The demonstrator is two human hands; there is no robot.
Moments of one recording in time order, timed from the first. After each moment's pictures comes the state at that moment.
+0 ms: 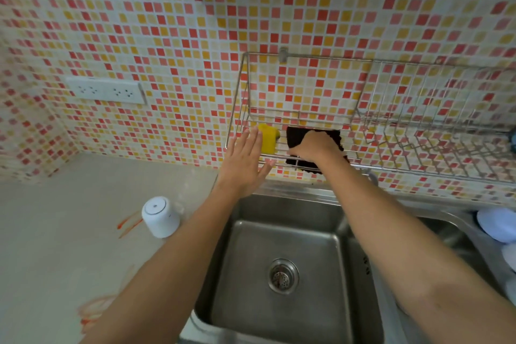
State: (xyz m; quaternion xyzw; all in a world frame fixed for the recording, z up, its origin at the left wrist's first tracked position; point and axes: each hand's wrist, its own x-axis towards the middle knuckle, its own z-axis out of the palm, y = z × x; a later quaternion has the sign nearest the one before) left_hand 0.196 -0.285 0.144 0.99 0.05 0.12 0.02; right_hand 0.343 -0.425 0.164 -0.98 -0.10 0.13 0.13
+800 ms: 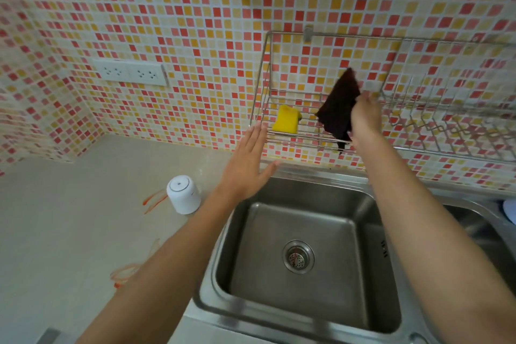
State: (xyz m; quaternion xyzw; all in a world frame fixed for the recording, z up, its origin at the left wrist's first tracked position) left_hand 0.132 -0.269 0.129 0.97 0.03 0.18 0.18; right_hand 0.292 -0.450 0.212 -0.72 0.06 -0.03 0.70
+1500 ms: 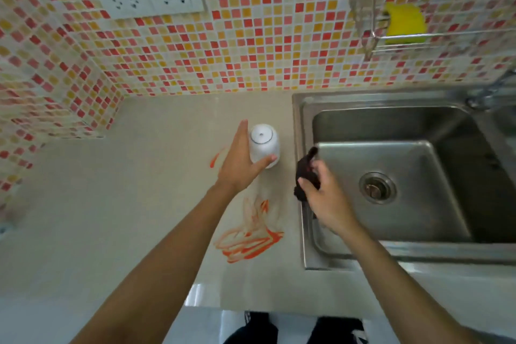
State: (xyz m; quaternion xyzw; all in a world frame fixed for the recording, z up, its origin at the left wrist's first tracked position) left_hand 0.029 -0.046 0.004 0.91 0.12 0.04 0.39; right_hand 0.020 -0.250 0.005 -0.83 -0.06 0.16 0.53
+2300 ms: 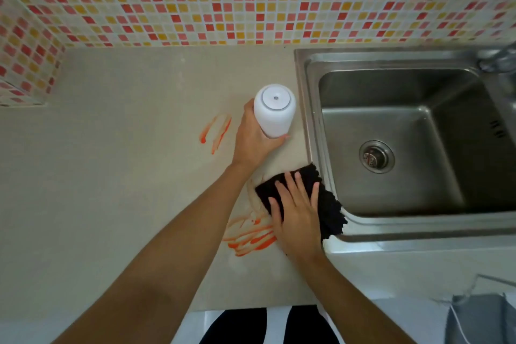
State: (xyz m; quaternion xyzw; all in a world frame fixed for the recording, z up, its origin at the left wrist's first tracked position) left_hand 0.065 -0.033 -0.083 0.83 0.11 0.10 0.54; right_hand -0.054 -0.177 -0.115 -0.97 -0.16 -0.03 0.18
